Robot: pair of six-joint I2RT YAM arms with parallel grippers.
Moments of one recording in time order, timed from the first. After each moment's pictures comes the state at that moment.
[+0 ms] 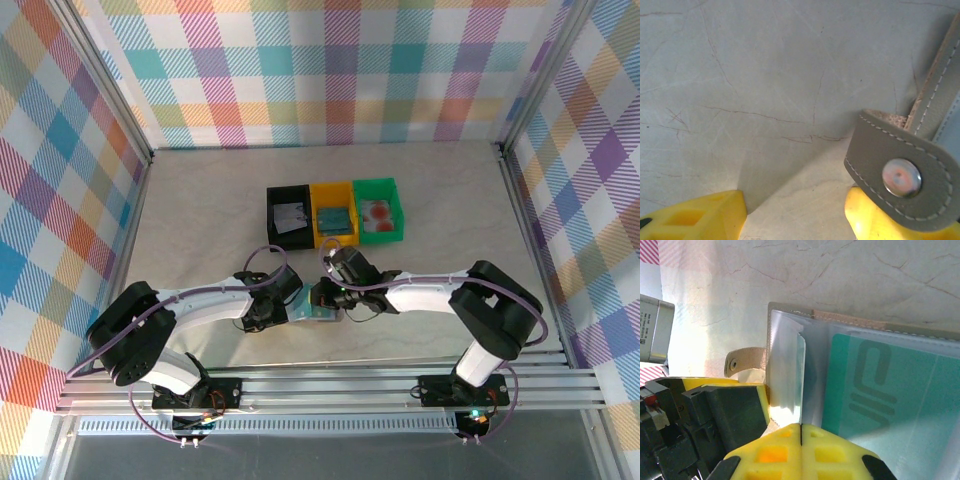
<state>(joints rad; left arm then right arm) -0.81 1.49 0.68 -0.69 -0.17 -1.09 0.89 1.64 0.75 0.12 -0.35 0.94</state>
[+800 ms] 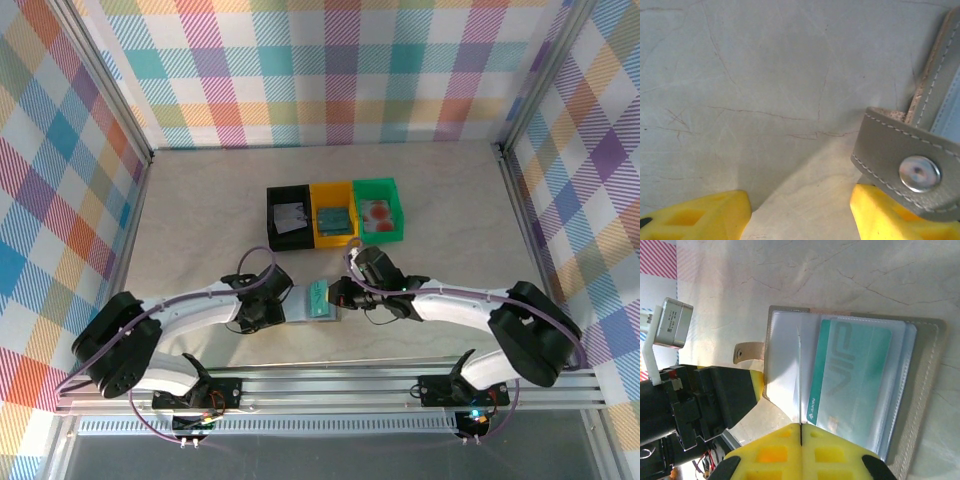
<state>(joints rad) -0.77 1.38 0.63 -0.63 -0.11 -1.03 0.82 1.41 0.61 0.07 -0.35 0.91</state>
